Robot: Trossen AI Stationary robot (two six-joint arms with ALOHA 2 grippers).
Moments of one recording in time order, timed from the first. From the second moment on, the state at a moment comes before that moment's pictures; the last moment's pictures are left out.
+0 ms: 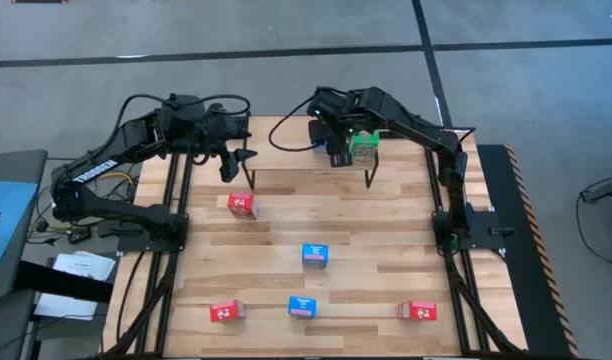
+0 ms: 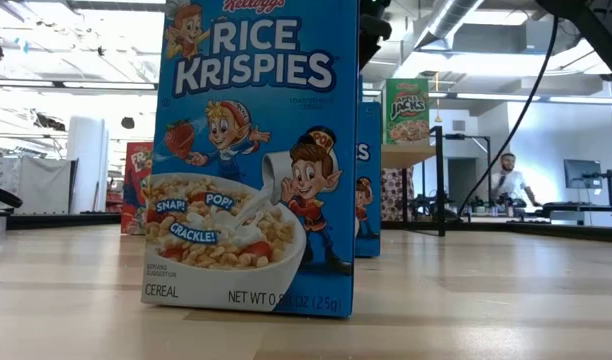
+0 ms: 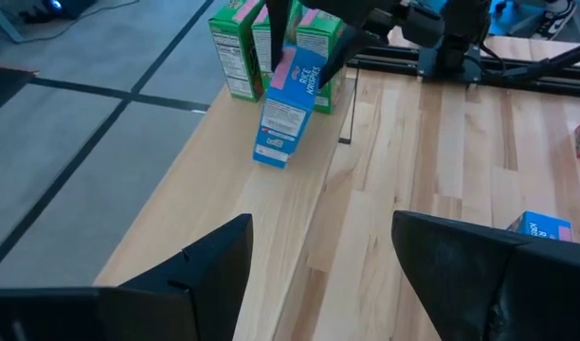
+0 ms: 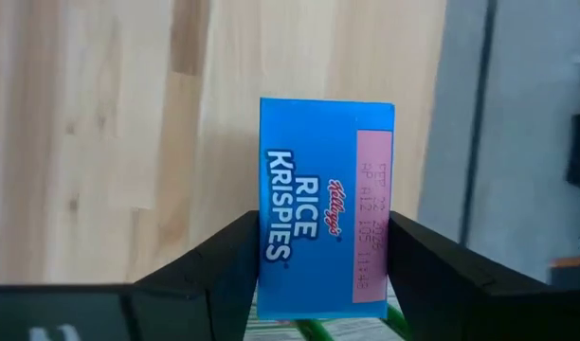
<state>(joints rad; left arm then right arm) 0.38 1.13 1.45 -0.80 -0.04 0.09 -0.34 2.01 2.33 -1.42 0.23 -0.56</state>
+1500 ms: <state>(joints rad) 0.38 1.13 1.45 -0.82 -0.08 0.09 -0.37 2.01 2.33 -1.40 0.13 -0.47</state>
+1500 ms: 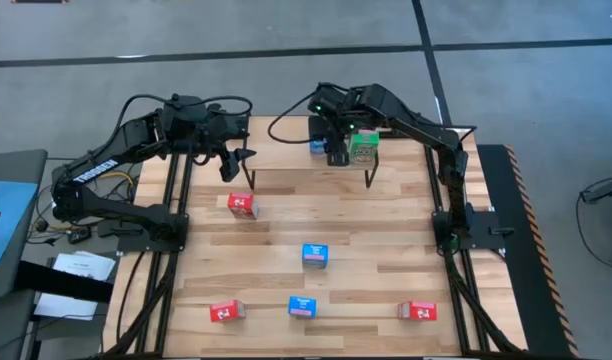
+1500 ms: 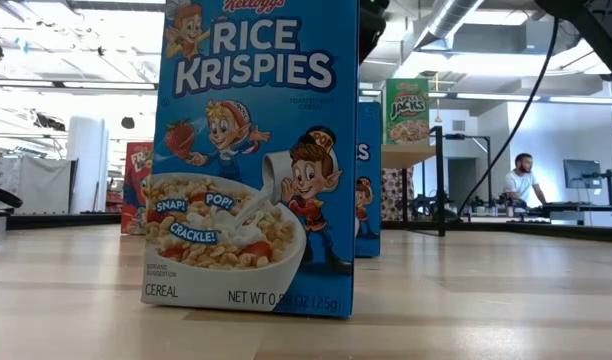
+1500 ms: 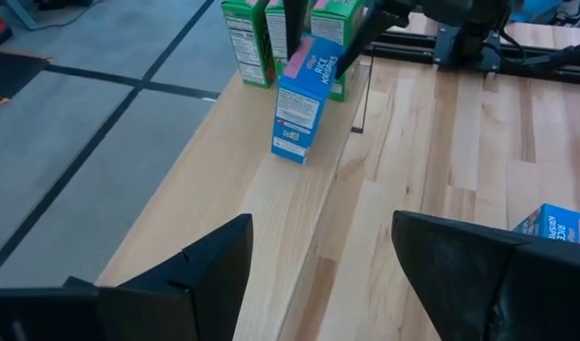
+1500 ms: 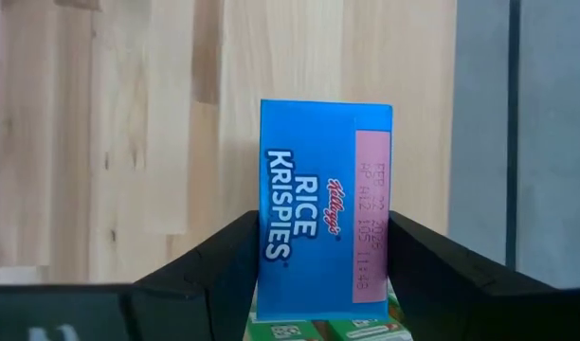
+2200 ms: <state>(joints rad) 0.38 1.13 1.45 -0.82 -0.08 0.09 -0.42 2.01 2.33 -1.39 0.05 -0.44</state>
